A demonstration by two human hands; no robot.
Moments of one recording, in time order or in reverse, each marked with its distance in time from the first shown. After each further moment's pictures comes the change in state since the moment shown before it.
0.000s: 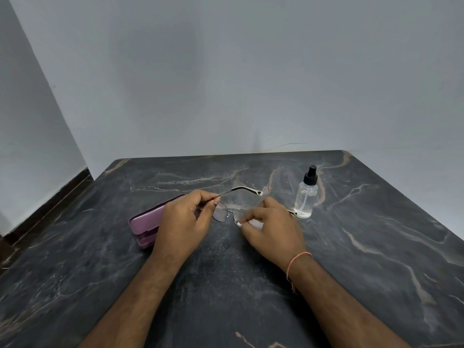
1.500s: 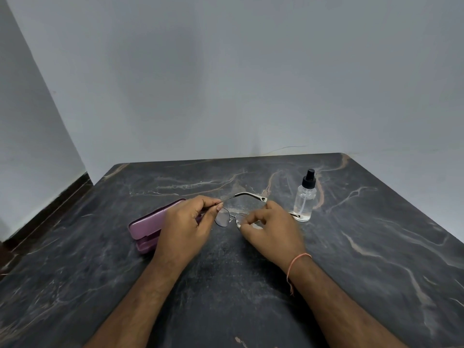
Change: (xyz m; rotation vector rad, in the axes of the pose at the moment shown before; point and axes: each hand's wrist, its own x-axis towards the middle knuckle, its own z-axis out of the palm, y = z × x) left_hand 0.000 0.002 0.002 0.007 -0.013 0.072; right_hand 0.003 0.001 -0.002 0.081 0.012 0.105
